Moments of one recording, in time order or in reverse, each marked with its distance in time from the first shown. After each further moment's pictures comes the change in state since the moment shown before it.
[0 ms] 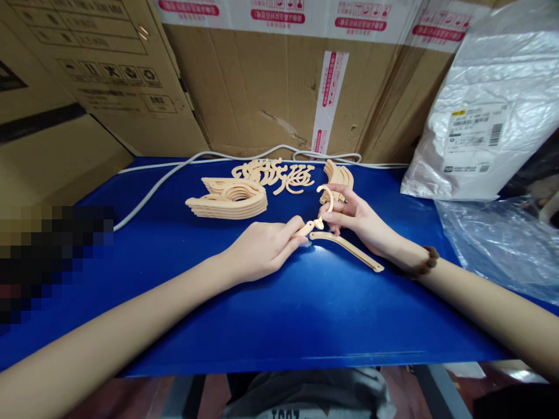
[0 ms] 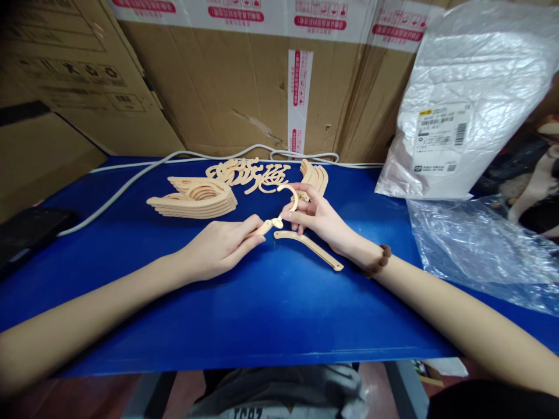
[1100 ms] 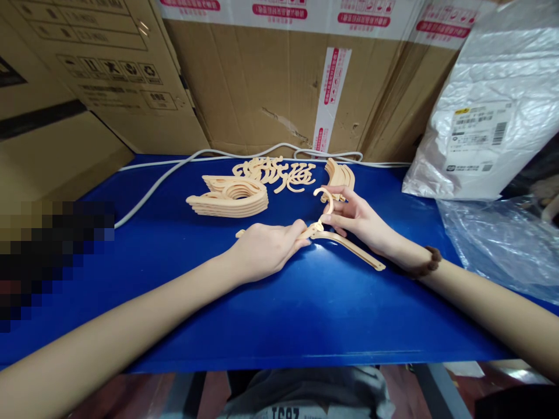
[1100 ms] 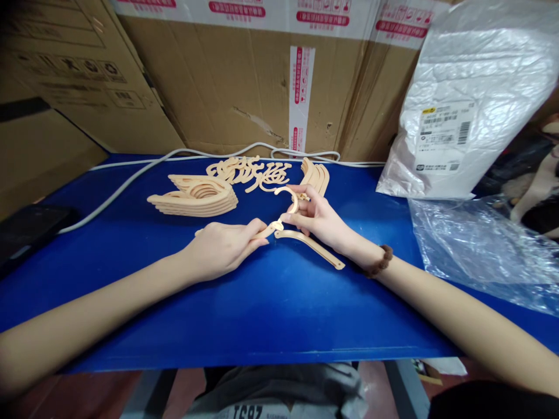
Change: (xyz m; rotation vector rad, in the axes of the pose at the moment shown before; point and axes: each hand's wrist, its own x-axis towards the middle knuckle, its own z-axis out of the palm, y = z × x) left_hand -0.001 0.007 0.004 0.287 -0.043 -0.008; right_hand -0.002 -0.001 0.003 -0.145 -0.009 -0.011
